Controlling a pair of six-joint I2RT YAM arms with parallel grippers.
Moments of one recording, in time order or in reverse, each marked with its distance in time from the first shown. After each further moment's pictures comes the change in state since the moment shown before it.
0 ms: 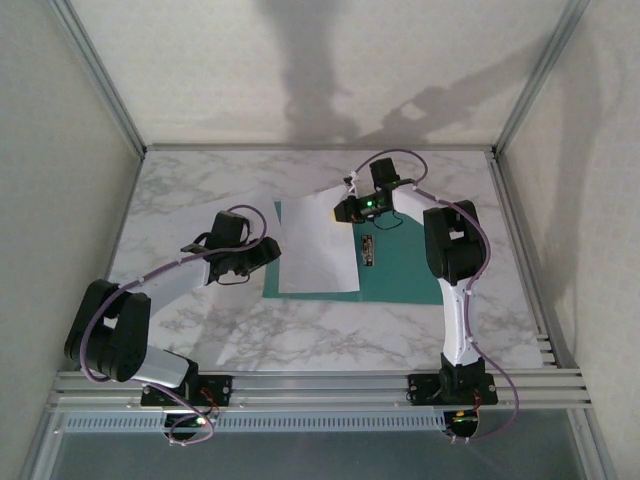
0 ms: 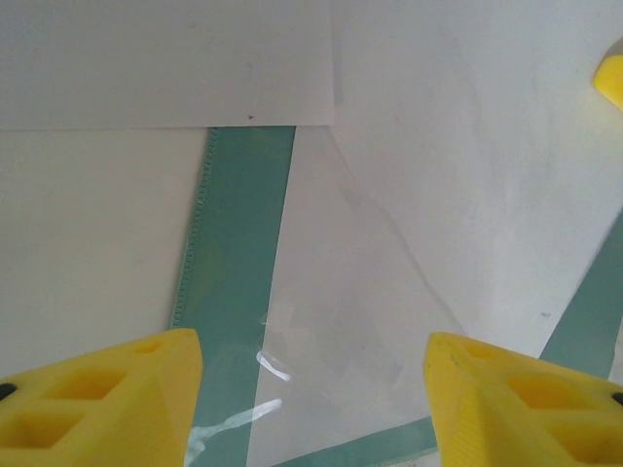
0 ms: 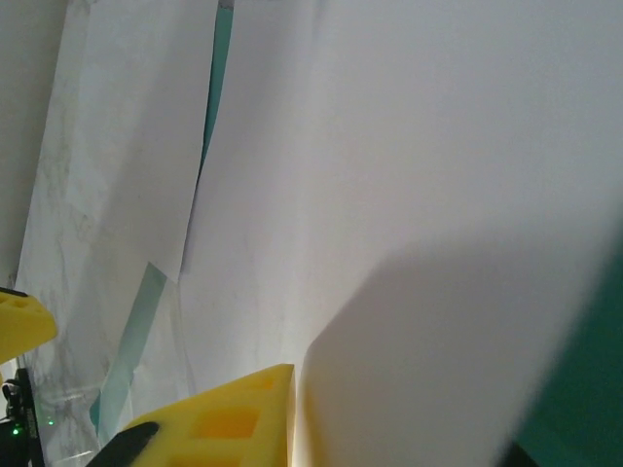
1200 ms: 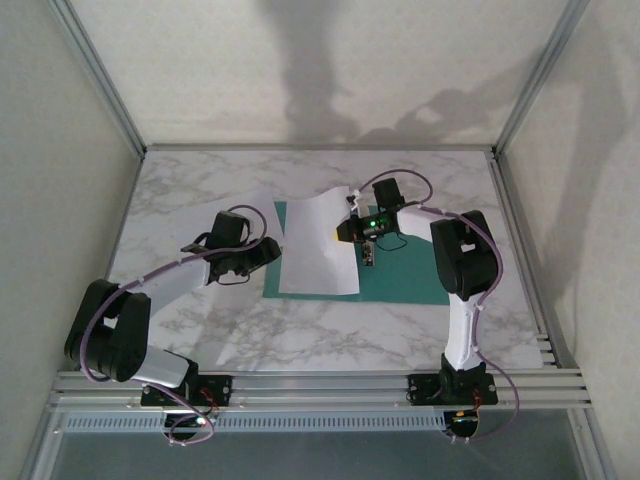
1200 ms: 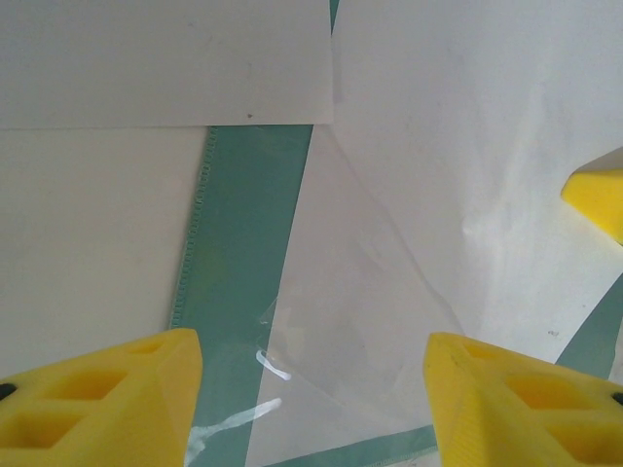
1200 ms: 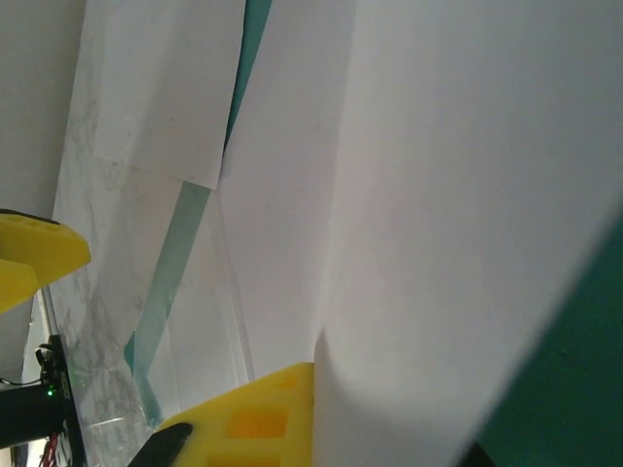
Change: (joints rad) left arm -0.002 0.000 0.000 0.000 0.000 0.000; right arm 0.033 -0.188 -0.348 0.201 -0.029 0.095
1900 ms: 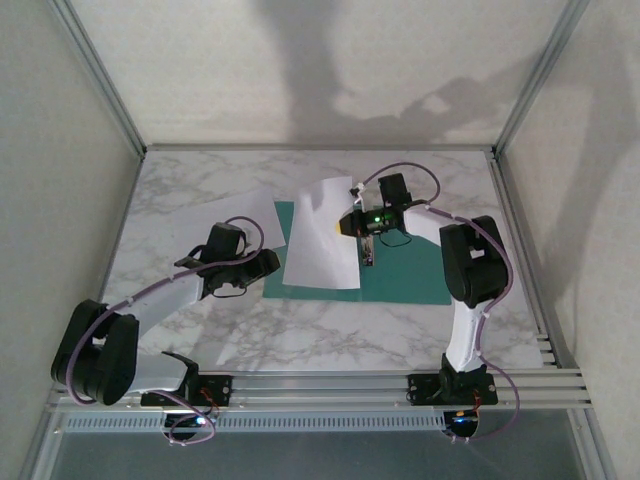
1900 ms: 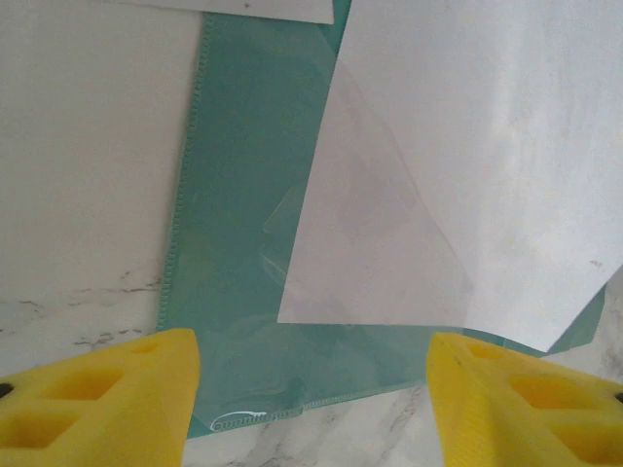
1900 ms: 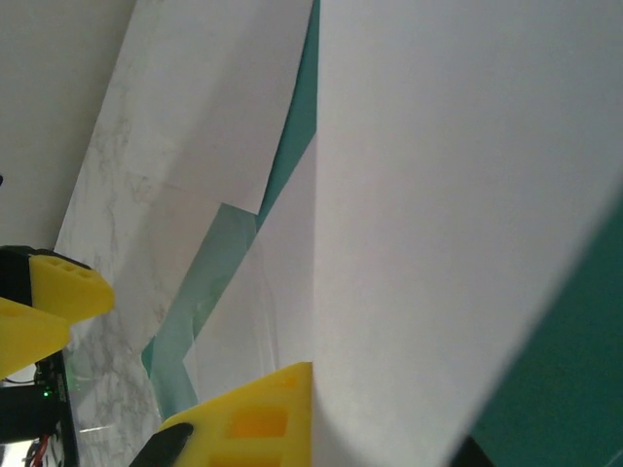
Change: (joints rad) left arm -0.019 -0.118 -0.105 -0.015 0.044 -0.008; right arm -0.014 -0.080 -0.030 0.035 -0.001 -0.032
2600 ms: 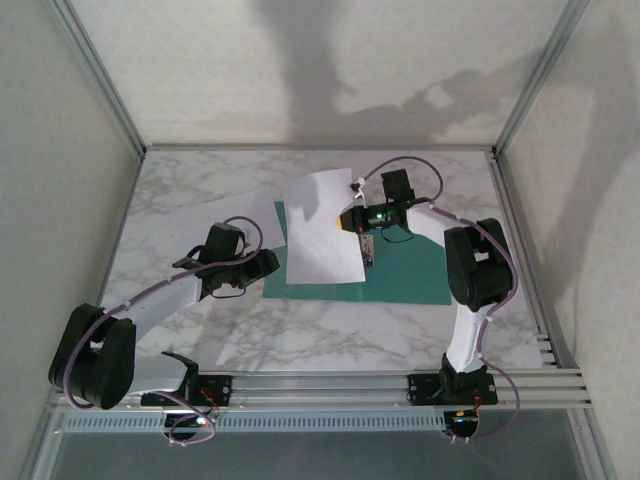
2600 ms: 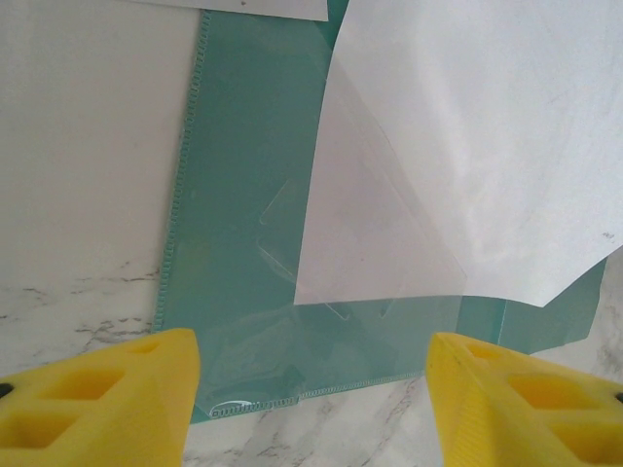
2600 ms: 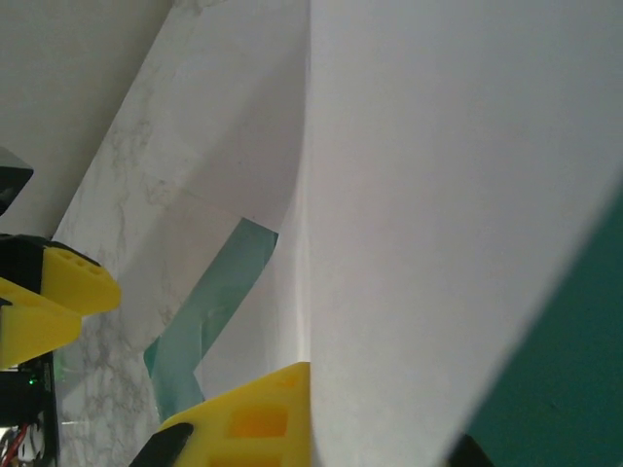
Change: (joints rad) left arm 0.000 -0.028 0.000 -0.019 0.002 -0.001; right arm -0.011 -0.039 0.002 0.032 -0.023 -0.076
